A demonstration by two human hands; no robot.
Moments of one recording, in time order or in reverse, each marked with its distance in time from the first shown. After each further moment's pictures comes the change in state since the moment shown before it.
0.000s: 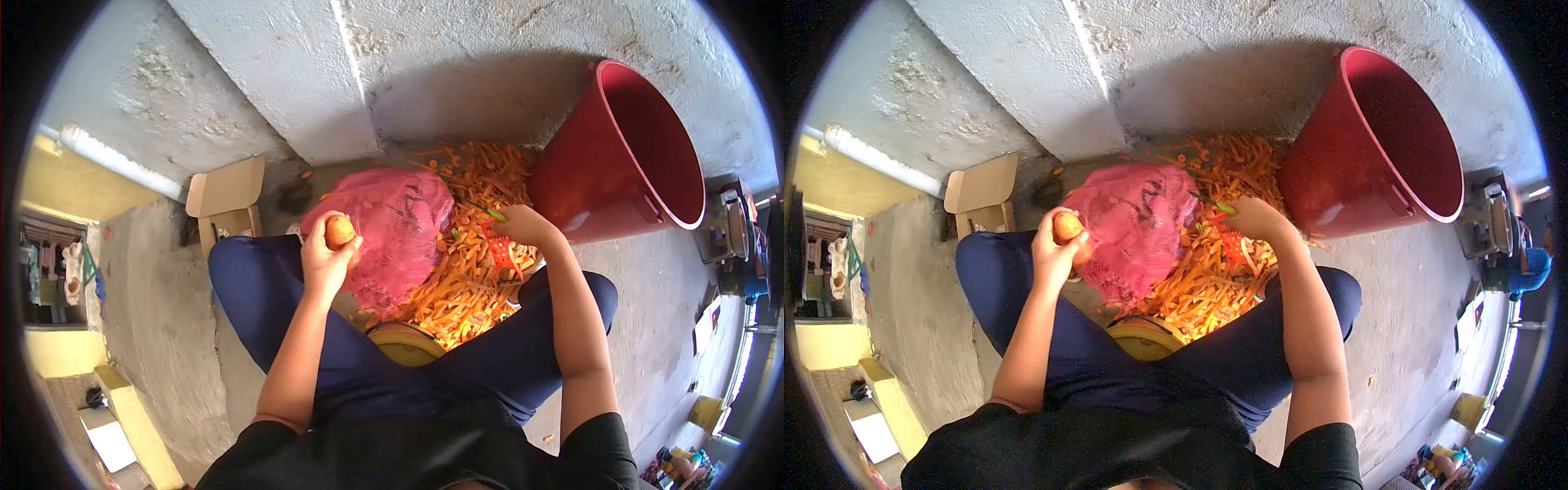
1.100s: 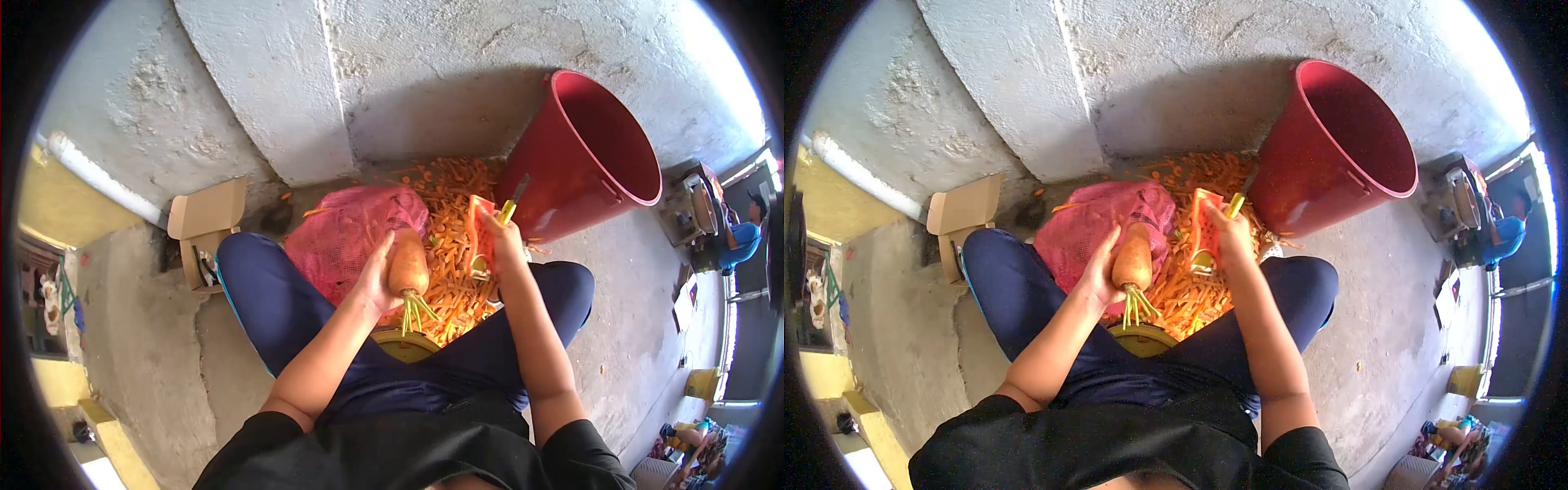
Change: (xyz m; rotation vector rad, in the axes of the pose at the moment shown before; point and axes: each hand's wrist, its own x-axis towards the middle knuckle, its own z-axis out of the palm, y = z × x) left_hand -0.038 0.048 0.044 -1.364 -0.619 -1.098; right_hand -0.062 -0.073 0.047 1.565 0.633 0.041
